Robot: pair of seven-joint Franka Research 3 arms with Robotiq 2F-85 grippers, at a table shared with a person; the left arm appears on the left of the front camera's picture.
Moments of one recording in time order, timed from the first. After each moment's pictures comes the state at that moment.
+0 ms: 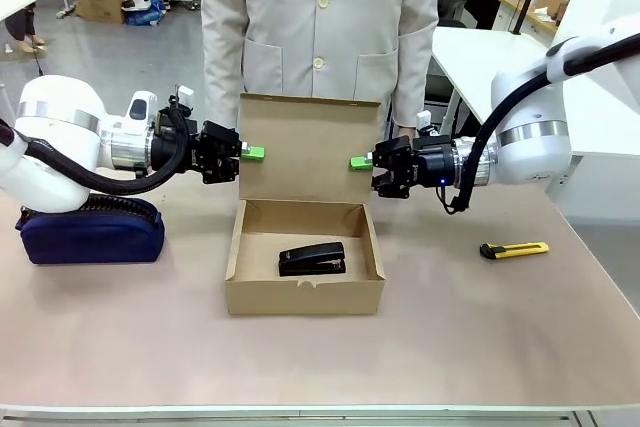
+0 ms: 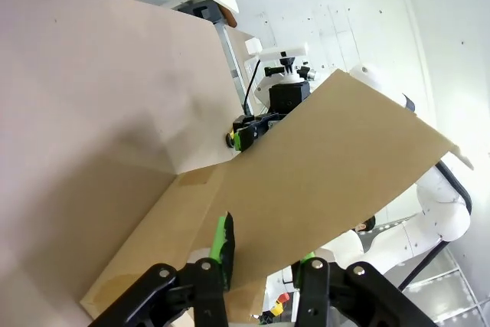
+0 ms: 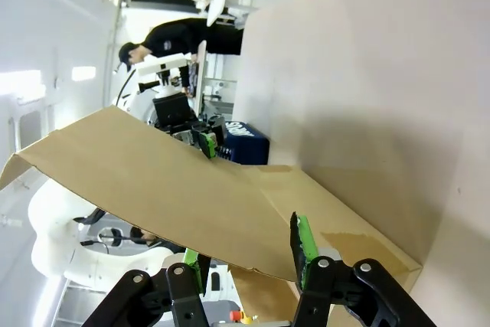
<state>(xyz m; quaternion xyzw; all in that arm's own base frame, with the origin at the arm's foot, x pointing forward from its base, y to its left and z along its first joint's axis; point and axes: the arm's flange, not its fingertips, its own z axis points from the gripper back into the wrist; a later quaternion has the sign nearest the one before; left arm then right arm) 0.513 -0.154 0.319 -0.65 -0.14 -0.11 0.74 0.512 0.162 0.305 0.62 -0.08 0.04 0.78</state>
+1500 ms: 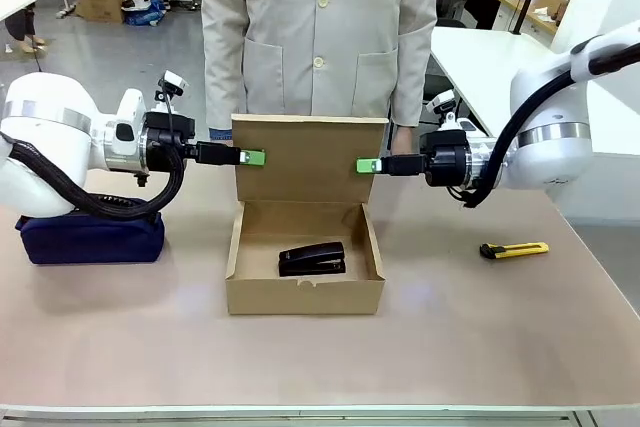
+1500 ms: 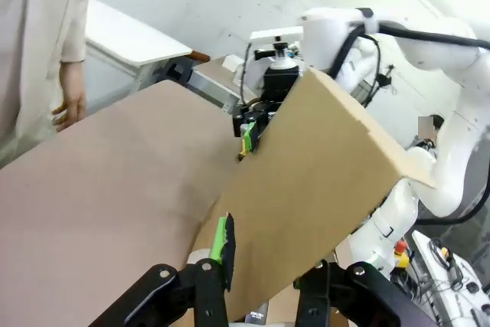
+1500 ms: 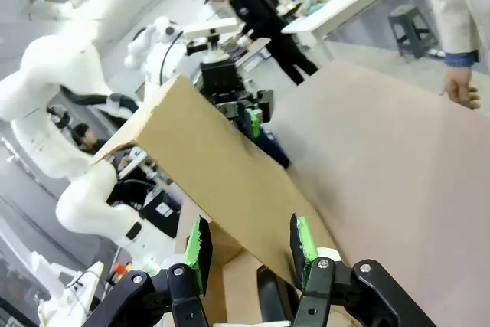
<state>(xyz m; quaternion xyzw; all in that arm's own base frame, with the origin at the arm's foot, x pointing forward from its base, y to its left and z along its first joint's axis) 0.486 -0.159 0.336 -0.57 -0.37 -0.37 0.63 0.480 0.164 0.327 0.60 -0.30 0.32 0.67</state>
